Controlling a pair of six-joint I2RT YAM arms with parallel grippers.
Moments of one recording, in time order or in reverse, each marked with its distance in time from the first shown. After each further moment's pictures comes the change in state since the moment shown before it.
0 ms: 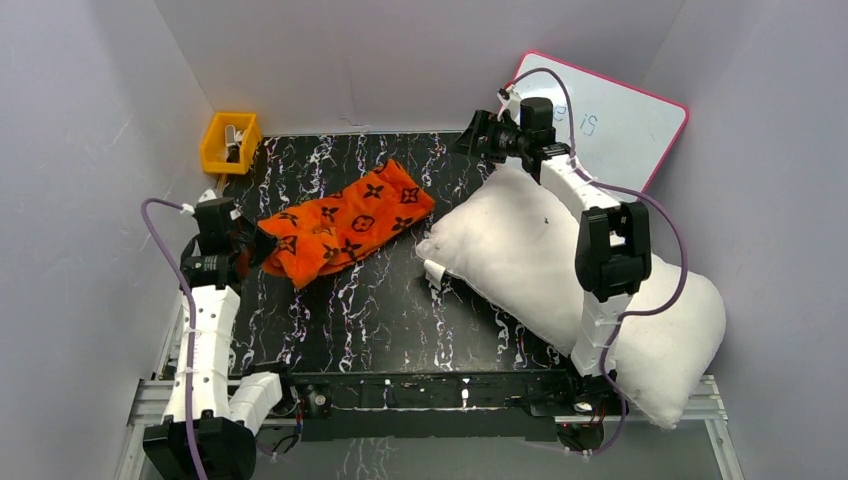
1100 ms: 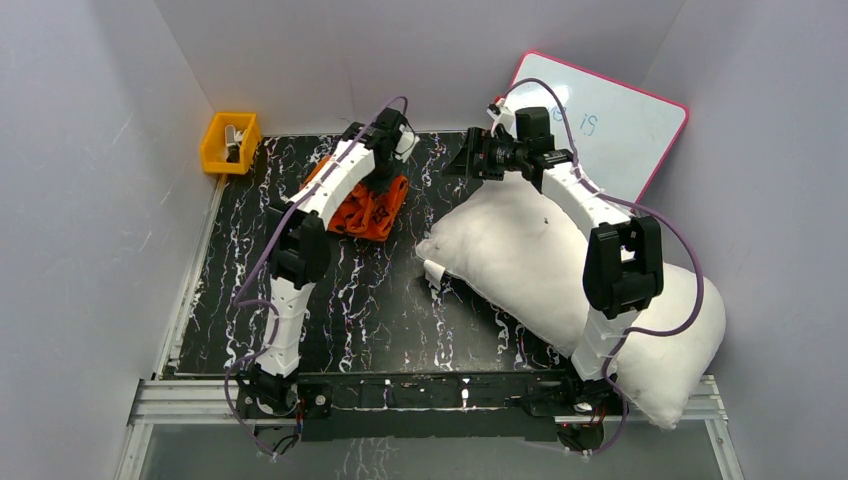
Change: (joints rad) left arm -0.546 1.352 1.328 -0.417 -0.203 0.904; right arm 0.044 -0.145 -0.100 -0.199 -0.058 -0.078
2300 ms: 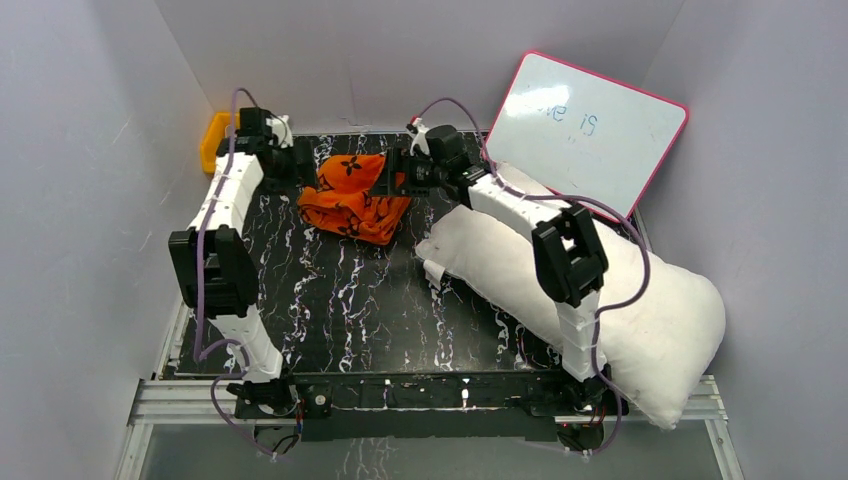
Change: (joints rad) left arm 0.431 -0.430 -0.535 0.262 0.338 -0.240; right arm 0.330 0.192 0.143 0.133 0.191 0.175
